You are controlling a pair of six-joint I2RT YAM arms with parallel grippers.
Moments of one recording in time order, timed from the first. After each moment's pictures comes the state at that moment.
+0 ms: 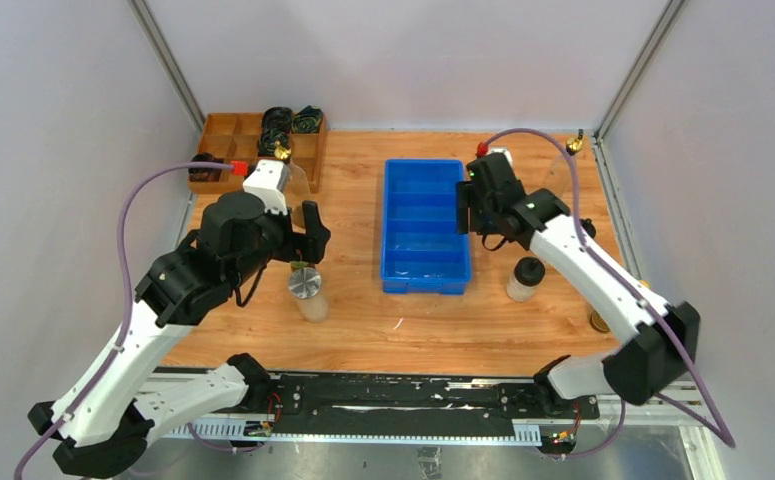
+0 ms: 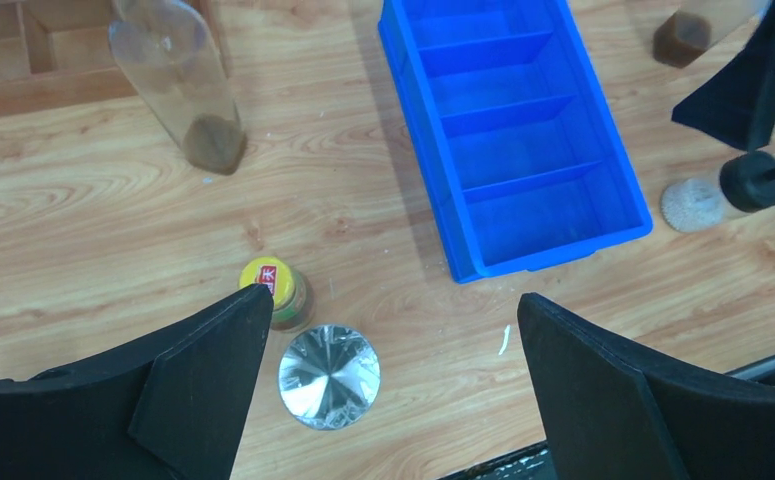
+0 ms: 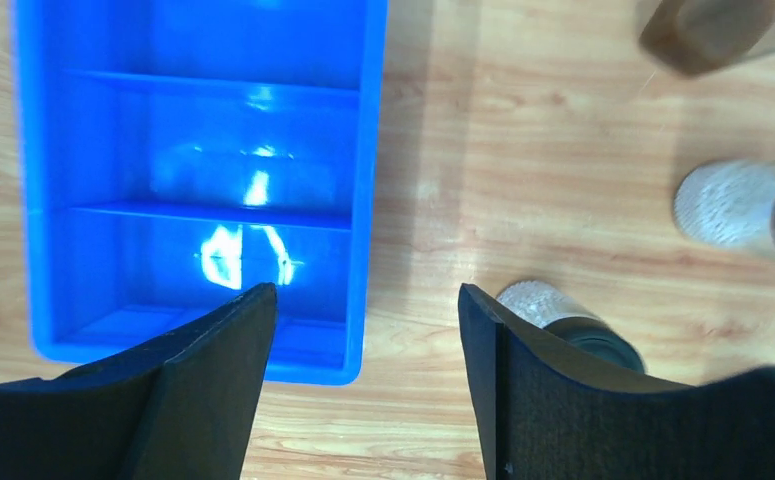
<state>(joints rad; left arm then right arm) -0.70 0.88 1.27 -0.86 -0.31 -0.34 0.55 1.41 1.28 -0.80 0.32 0.38</state>
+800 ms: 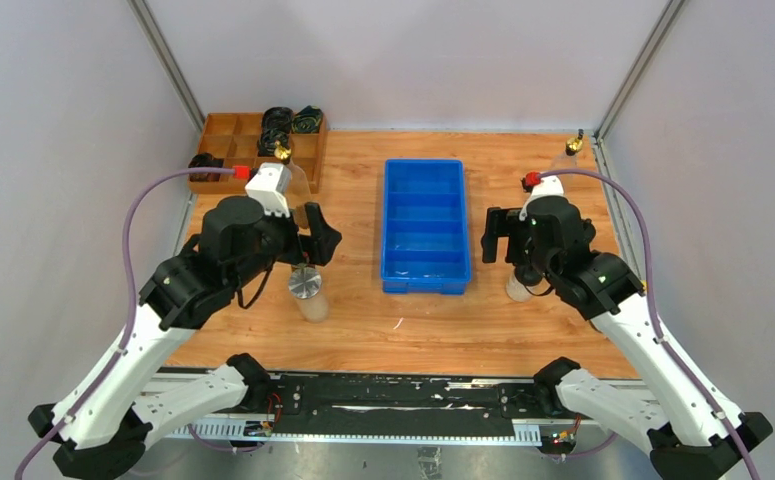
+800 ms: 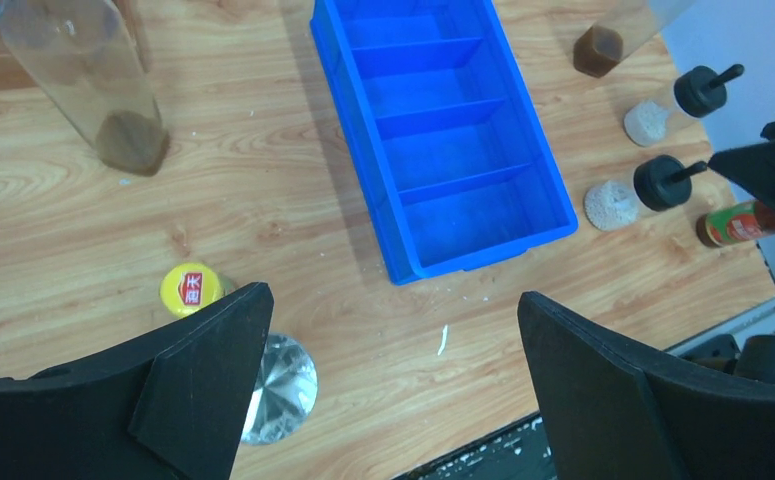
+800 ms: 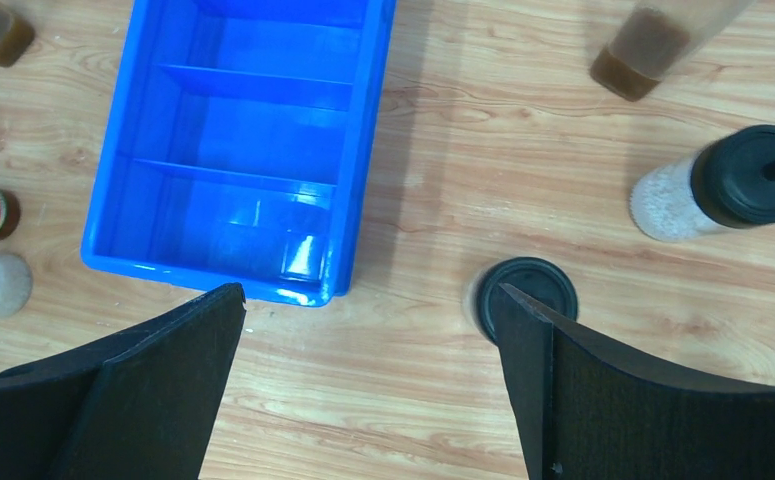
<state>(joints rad) -0.70 0.83 1.22 -0.80 -0.20 -0.43 0.55 0.87 1.07 -0.77 0.30 0.29</state>
